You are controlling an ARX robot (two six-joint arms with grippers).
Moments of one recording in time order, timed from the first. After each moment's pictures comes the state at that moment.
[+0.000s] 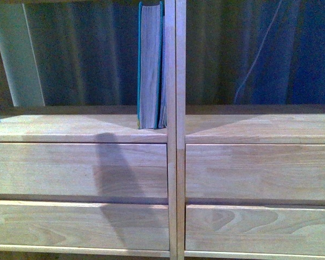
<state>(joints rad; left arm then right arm) 0.38 1.35 0.82 0.68 0.77 0.01 0.00 0.43 0.11 0.32 0.00 0.01</state>
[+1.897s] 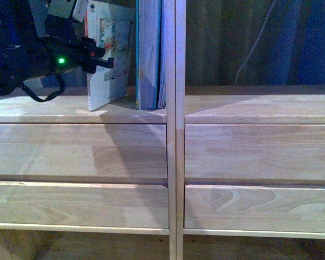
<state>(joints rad) -0.11 2.18 1.67 0.63 0.34 0.22 0.00 0.01 0.01 0.00 0.00 0.00</state>
